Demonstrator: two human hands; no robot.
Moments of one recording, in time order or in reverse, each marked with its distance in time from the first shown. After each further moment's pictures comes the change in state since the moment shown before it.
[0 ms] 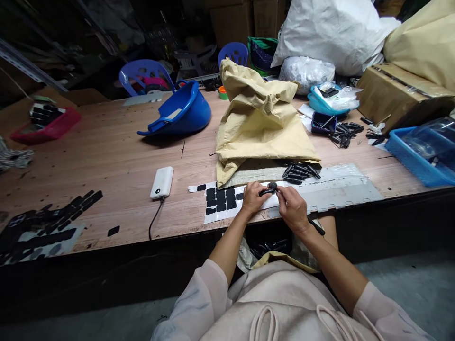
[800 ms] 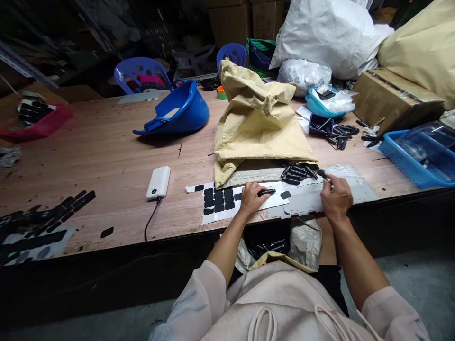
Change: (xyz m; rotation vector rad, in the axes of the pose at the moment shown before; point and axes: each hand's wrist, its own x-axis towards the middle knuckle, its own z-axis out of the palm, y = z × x) left_hand 0.000 0.004 -0.001 -0.004 -0.008 -0.014; right_hand 0.021 0.098 -0.069 -0.299 0.290 0.430
